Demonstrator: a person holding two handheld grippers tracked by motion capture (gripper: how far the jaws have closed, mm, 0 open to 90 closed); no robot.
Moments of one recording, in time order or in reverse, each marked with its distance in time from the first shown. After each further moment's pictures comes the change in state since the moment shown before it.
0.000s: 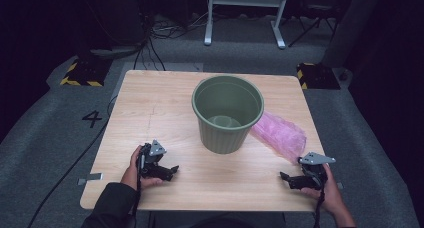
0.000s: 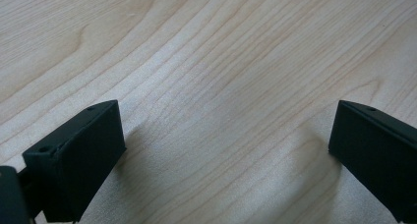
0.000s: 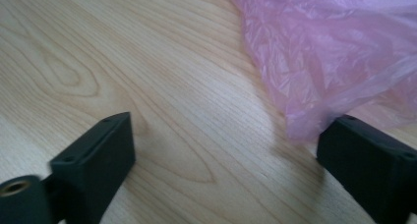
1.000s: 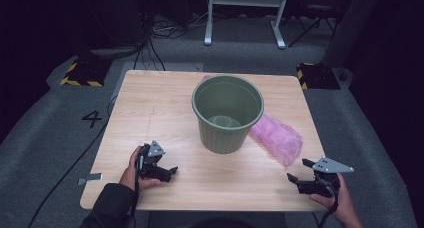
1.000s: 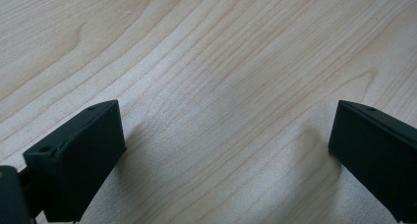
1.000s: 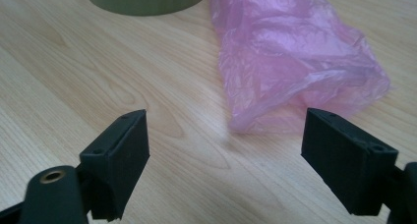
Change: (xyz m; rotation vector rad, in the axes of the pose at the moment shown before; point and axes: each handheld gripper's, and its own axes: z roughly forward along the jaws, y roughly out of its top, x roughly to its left) left arm 0.002 -0.003 -0.003 0.000 -0.014 0.018; right arm 0.012 0.003 -0.048 -0.115 -0.001 -0.025
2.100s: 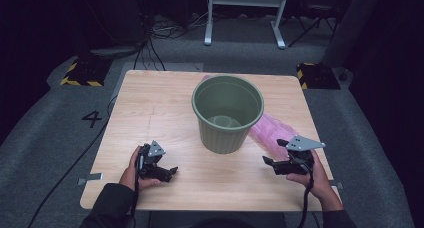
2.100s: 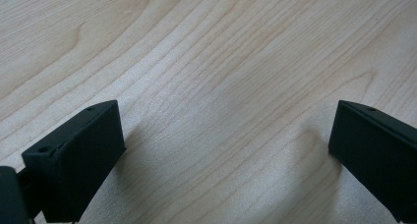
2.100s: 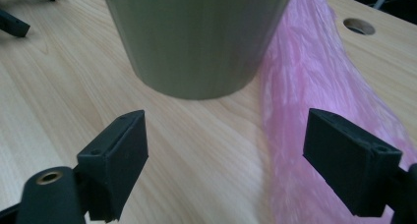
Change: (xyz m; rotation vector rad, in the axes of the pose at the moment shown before) left arm 0.000 0.000 0.000 0.000 0.002 0.000; right arm 0.027 0.080 0.048 -0.043 0.104 -0.109
